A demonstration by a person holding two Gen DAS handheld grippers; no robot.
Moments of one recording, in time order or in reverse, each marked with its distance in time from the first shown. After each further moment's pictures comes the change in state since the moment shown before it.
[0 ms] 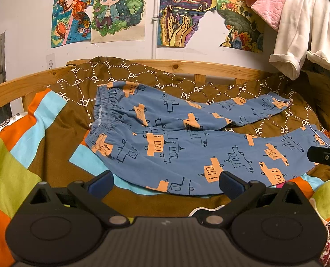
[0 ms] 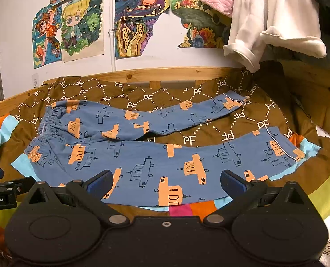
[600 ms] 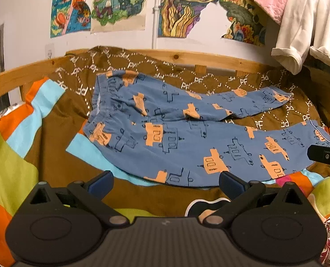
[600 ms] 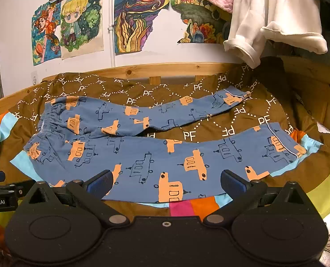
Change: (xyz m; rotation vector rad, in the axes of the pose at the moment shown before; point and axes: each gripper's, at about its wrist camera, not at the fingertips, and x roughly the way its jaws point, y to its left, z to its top) left arm 0.007 0.001 -0.003 -0.024 0.070 -0.005; right arm 0.006 -0.001 -0.005 0.004 0.024 -0.001
